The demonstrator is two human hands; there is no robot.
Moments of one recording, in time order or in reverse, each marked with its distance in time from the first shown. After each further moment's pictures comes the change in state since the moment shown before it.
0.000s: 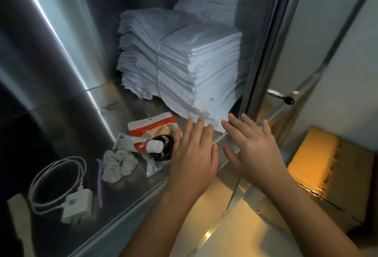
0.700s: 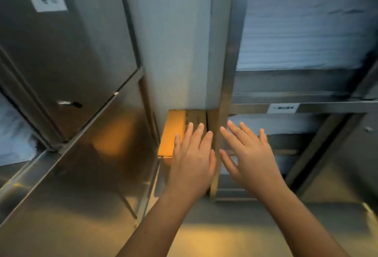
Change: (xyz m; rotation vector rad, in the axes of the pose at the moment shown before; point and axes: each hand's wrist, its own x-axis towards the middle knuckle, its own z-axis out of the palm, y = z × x) left_hand -0.094 0.352 0.042 -0.373 -0.088 0.648; right_hand -0.307 0.145 -0.215 -0.406 0.157 0.619
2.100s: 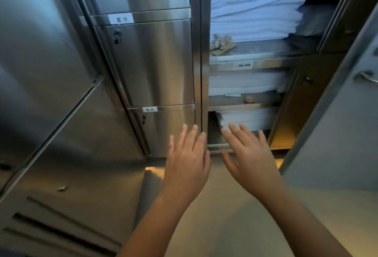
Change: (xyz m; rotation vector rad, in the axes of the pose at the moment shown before) left_hand 0.101 0.574 0.218 -0.869 -0.405 1.271; right_hand -0.272 0.372 -0.240 -0.914 0.180 1.362
